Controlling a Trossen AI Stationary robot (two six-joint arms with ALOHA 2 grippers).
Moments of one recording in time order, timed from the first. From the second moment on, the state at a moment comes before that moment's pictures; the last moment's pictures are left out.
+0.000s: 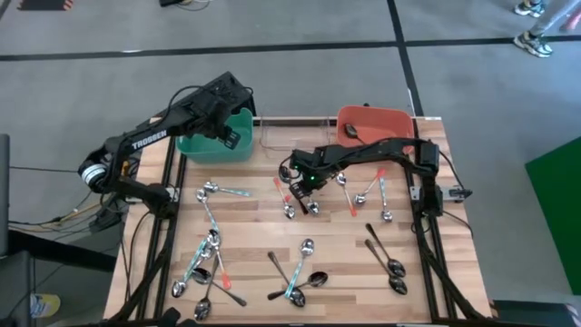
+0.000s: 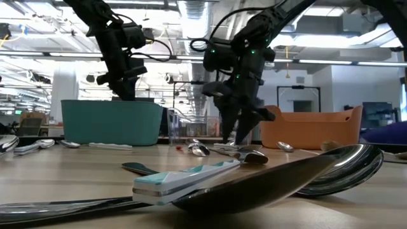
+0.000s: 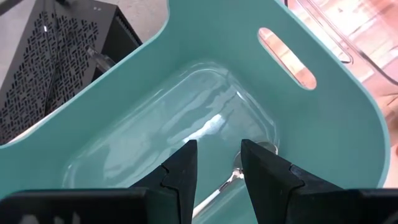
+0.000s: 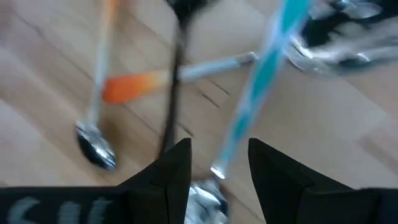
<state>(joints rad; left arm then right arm) 0.84 1.36 1.02 -0.70 -0.09 -0.09 -0.22 1.98 1.37 -0.64 -0.15 0.75</state>
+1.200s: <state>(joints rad) 0.89 1.36 1.02 -0.69 -0.09 0.01 -0.23 1.94 1.36 -0.79 -0.10 0.73</state>
